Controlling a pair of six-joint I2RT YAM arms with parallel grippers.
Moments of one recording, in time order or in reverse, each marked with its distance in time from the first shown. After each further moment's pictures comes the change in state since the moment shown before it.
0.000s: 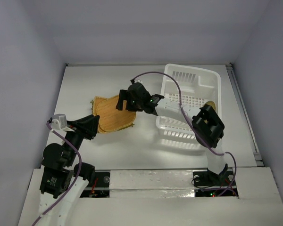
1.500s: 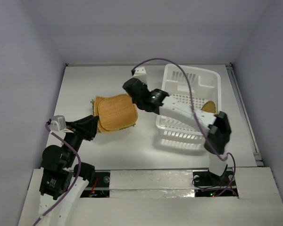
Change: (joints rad) left arm 0.000 -0.021 0.000 0.001 0.001 0.000; right arm 0.110 -0.045 0.277 -0.406 0.612 -0.292
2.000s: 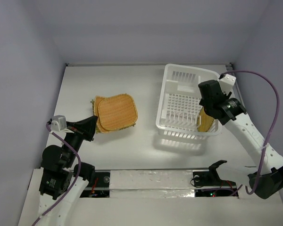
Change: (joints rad) left arm -0.010 0.000 0.000 0.000 0.009 -0.003; right arm -0.493 -0.837 -0.617 -0.297 0.117 0.205
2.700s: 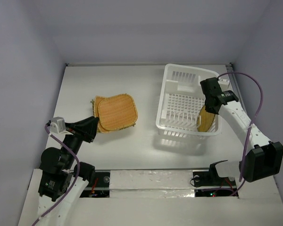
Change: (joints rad) left arm -0.018 -0.024 0.000 -0.001 0.000 0.000; right arm -0.224 0.181 -0.049 -0.070 -0.143 -0.183
